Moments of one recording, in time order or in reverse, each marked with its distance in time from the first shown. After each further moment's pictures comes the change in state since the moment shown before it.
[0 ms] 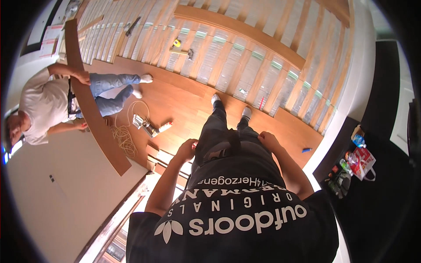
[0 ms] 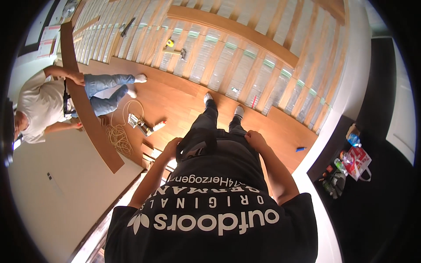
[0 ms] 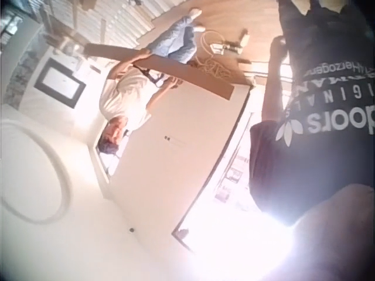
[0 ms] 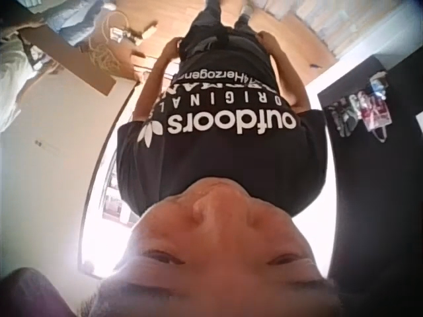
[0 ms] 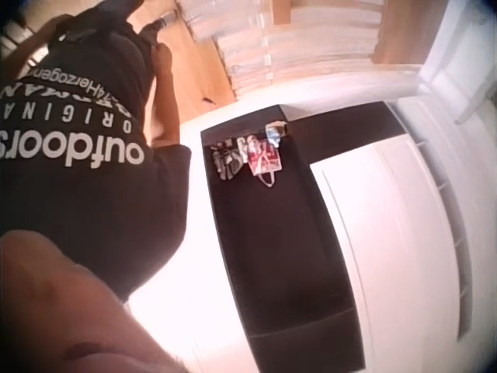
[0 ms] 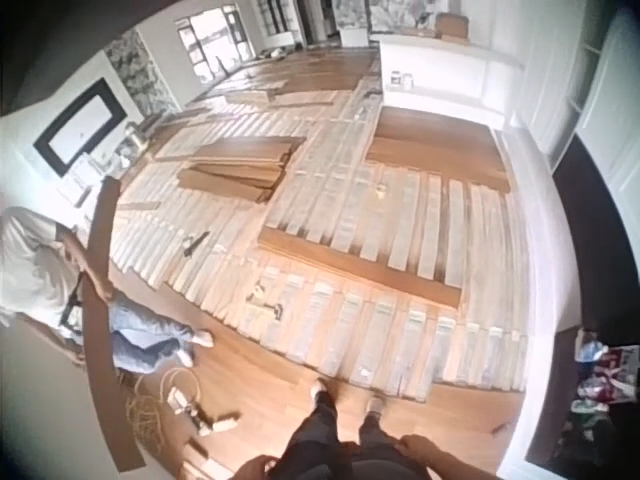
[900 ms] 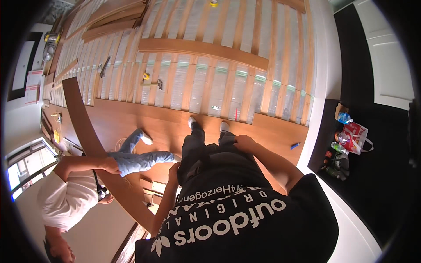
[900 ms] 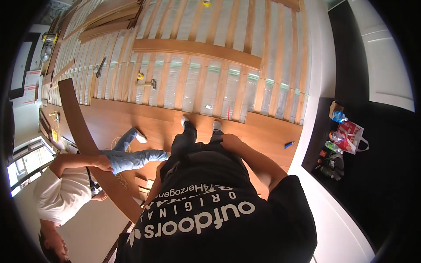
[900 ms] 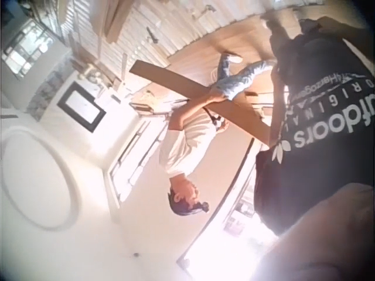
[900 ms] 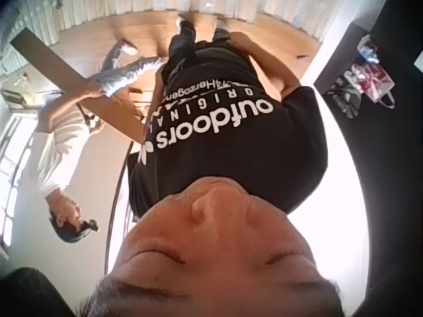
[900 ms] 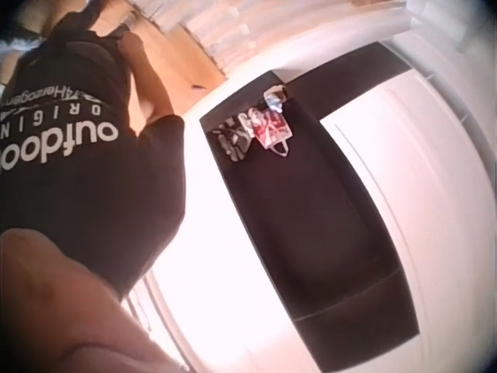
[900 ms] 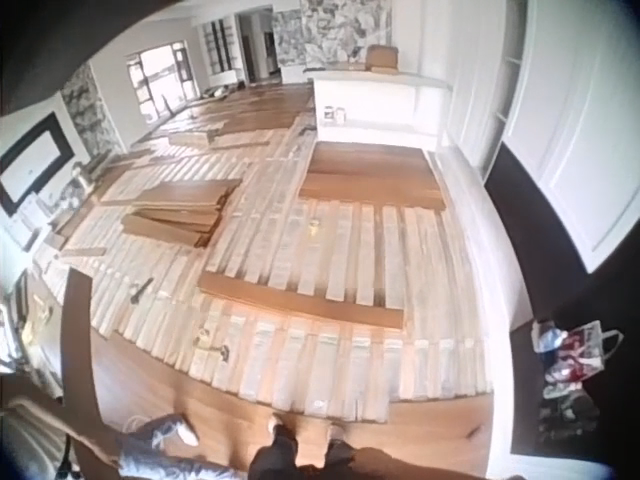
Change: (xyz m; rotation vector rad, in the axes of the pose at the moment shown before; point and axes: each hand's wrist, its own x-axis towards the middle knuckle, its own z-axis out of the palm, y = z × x) left_hand 0.045 -0.046 0.051 -0.680 0.183 -0.100; right_hand 0.029 -0.023 -0.079 -0.195 -0.120 -0.066
